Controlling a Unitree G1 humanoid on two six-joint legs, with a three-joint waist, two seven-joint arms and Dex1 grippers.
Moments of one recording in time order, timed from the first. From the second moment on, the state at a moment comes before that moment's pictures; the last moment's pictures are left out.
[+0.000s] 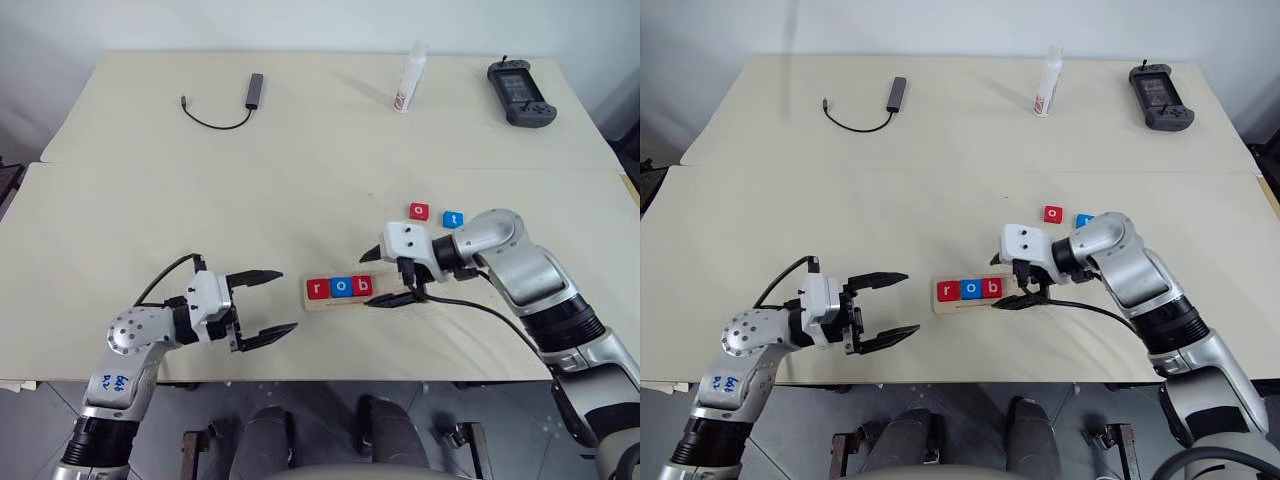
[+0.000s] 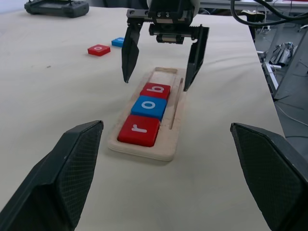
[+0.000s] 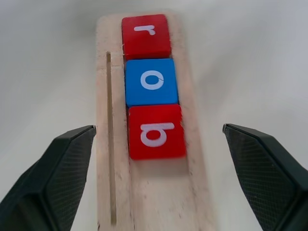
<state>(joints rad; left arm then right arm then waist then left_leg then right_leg) -0.06 0.55 0.03 -0.18 -0.41 0.02 -1.03 -0.70 -0.71 0.34 0.02 0.12 0.43 1.33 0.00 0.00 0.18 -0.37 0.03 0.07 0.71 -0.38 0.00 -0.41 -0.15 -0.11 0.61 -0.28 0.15</state>
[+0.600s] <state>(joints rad) -0.10 0.55 0.02 -0.15 -0.41 0.02 -1.06 -0.54 -0.77 0.23 0.00 0.14 0.42 1.20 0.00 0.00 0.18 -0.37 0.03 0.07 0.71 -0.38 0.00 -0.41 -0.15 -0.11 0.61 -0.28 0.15</state>
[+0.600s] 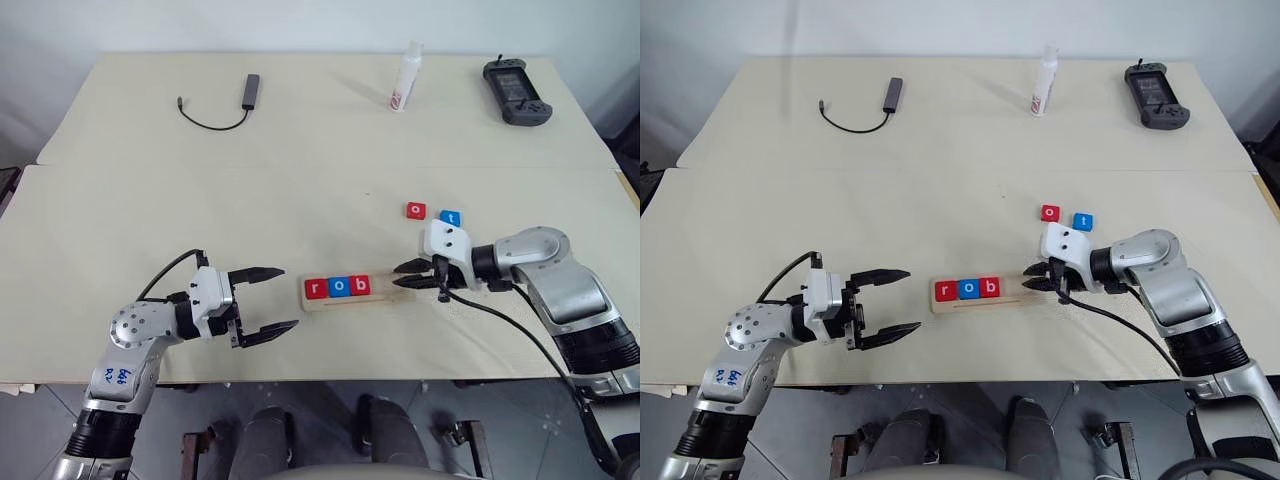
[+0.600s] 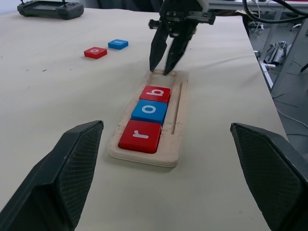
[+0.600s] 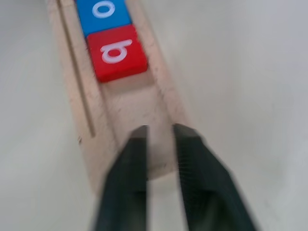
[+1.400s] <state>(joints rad) -0.11 0.55 0.02 -0.14 -0.41 0.02 -1.06 -0.50 -0.78 0.27 -0.09 0.15 0.46 1.23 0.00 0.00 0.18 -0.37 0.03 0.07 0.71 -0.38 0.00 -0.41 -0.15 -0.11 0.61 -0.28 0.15</state>
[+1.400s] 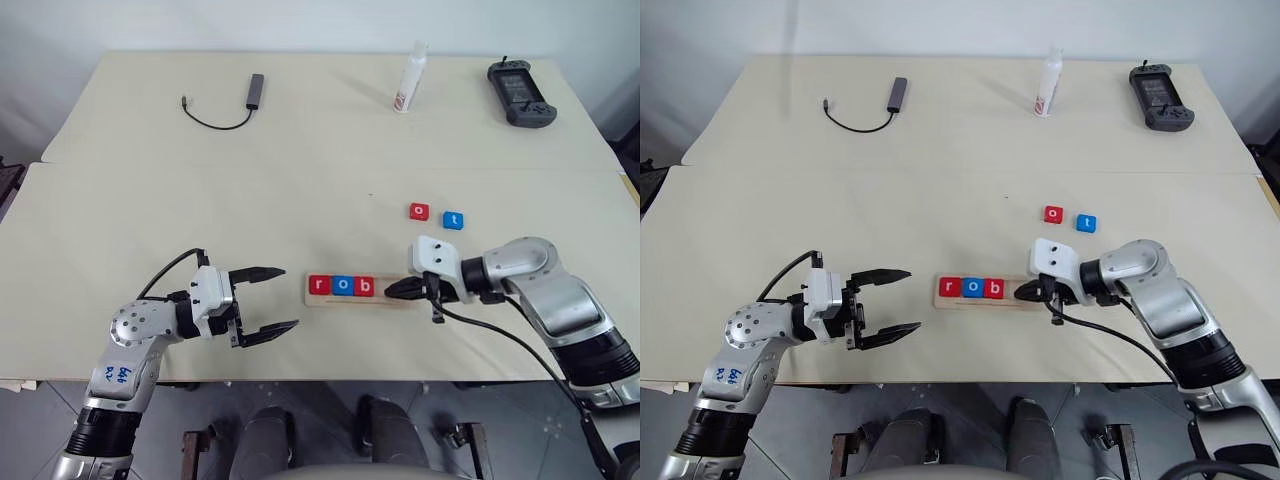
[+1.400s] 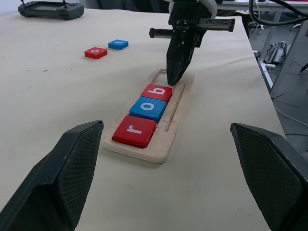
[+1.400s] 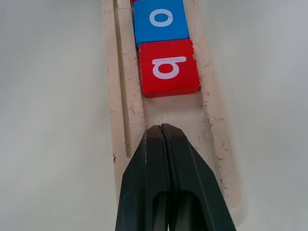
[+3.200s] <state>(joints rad) -0.25 0.52 0.02 0.03 -0.41 0.01 -1.10 -0.57 -0.70 -0.08 0.06 0.30 0.80 0.56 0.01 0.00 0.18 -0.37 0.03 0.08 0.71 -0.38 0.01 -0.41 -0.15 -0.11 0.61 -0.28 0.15</state>
